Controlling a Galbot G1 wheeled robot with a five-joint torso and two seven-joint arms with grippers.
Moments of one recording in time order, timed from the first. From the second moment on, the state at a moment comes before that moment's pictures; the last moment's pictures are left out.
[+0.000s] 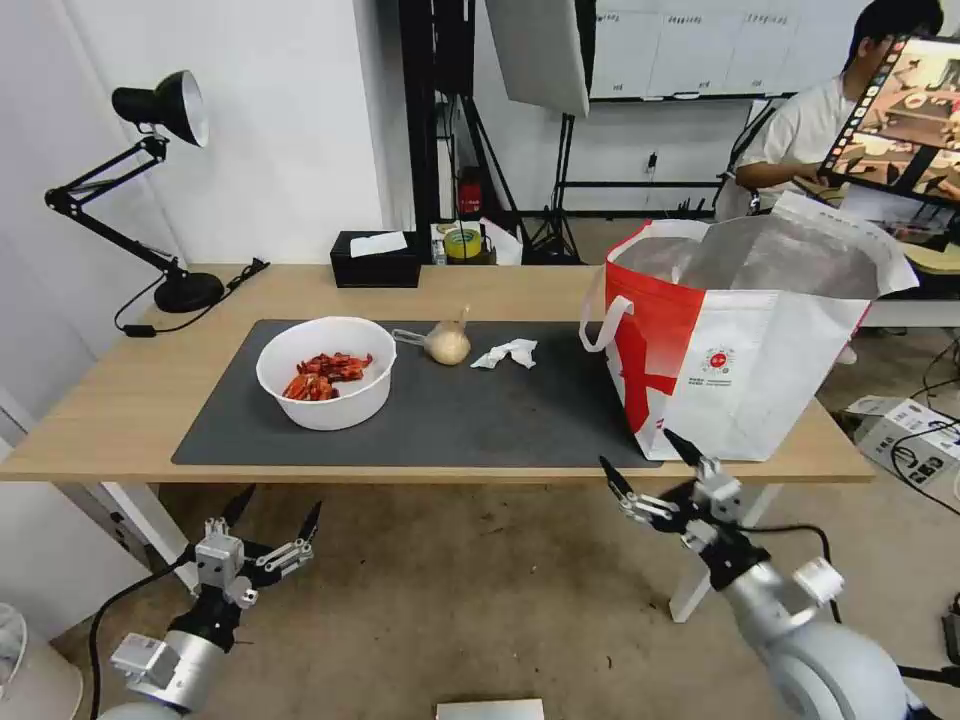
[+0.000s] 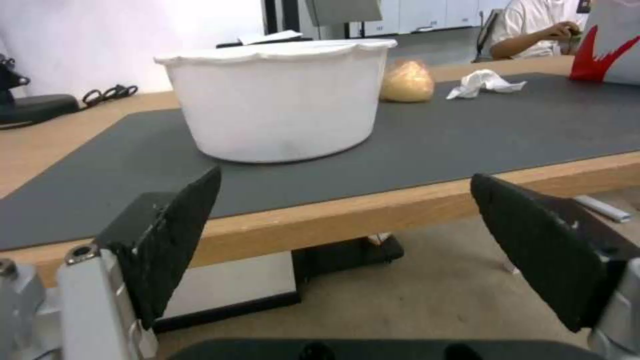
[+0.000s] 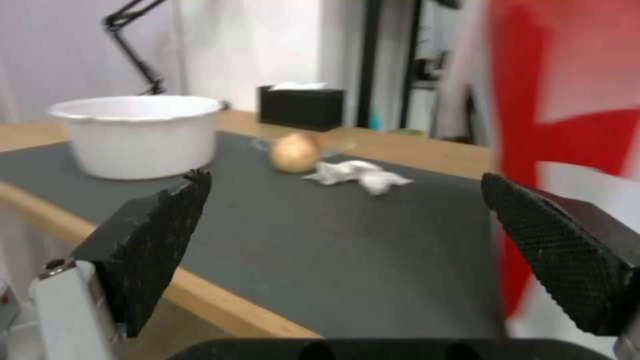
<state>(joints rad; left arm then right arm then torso) 1.77 -1.06 -0.67 -2.00 -0.42 -0.28 0.13 -1.50 0.83 0.41 2.09 0.57 0.16 -0.11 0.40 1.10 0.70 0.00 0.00</state>
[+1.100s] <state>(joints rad) 1.70 -1.06 -0.65 -1.93 -0.42 -0.28 0.12 -0.43 1.02 -0.42 1.61 0.81 -0.20 0.39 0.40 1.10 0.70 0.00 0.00</state>
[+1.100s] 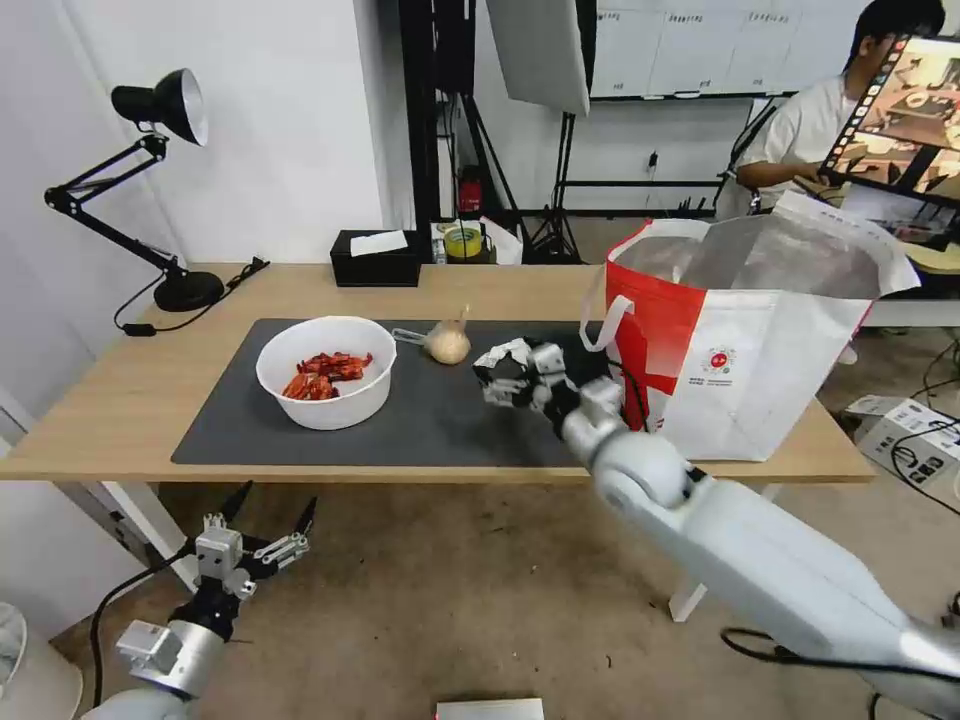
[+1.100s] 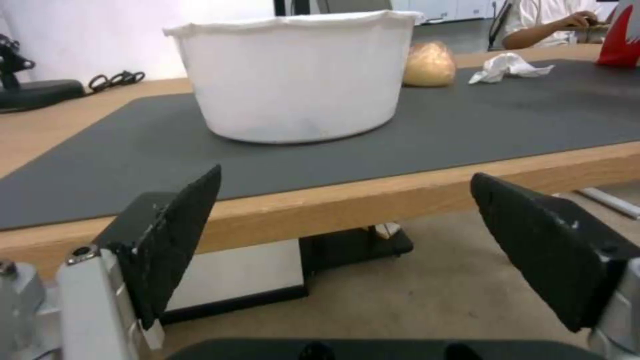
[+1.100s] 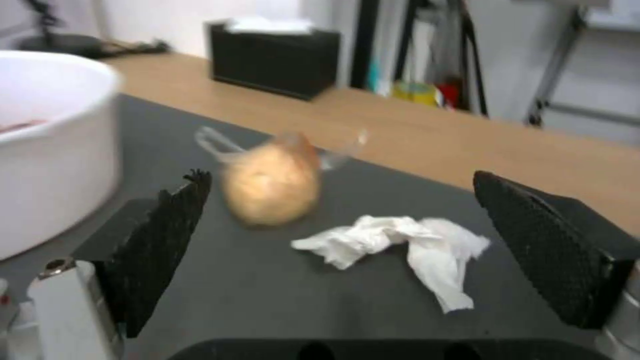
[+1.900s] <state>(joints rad) 1.68 -1.06 -0.62 -1.91 -0.42 -0.29 0.13 -0.24 1.26 -0.46 1.18 0.94 -0.30 0.45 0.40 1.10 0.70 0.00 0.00</state>
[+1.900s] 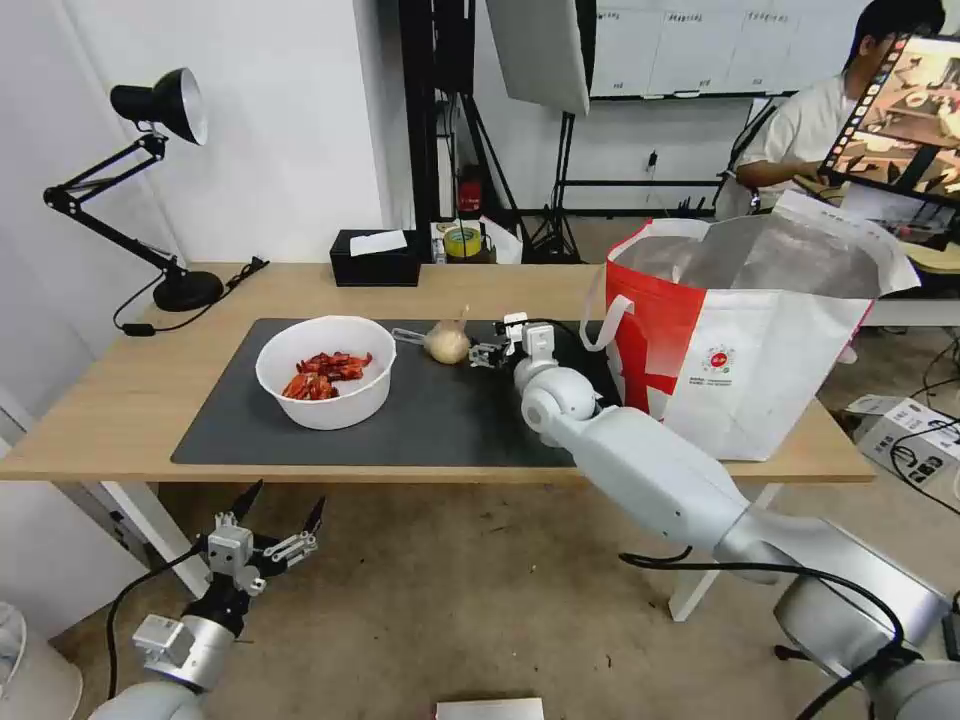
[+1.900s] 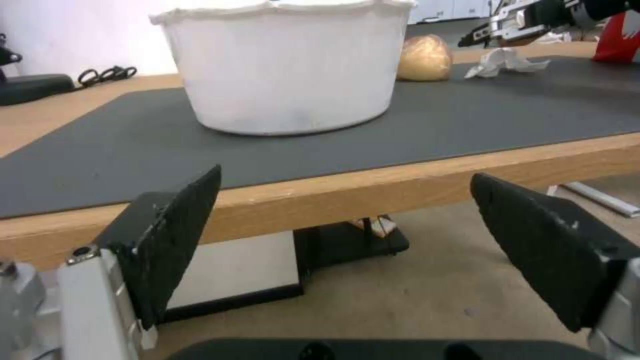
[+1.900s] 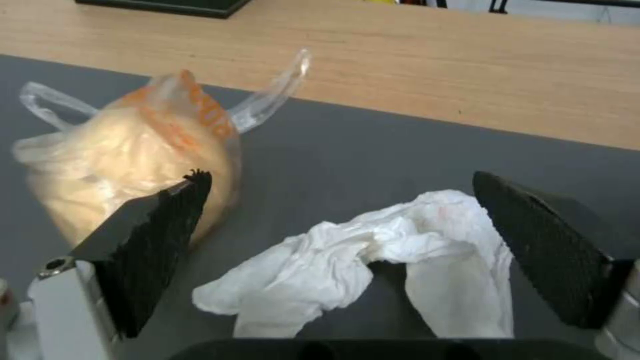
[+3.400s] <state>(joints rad) 1.68 -1.02 -0.62 -1.92 -0.43 -0.28 0.13 -0.22 1.26 -0.47 1.18 0.99 -0.39 0.46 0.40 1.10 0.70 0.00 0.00</state>
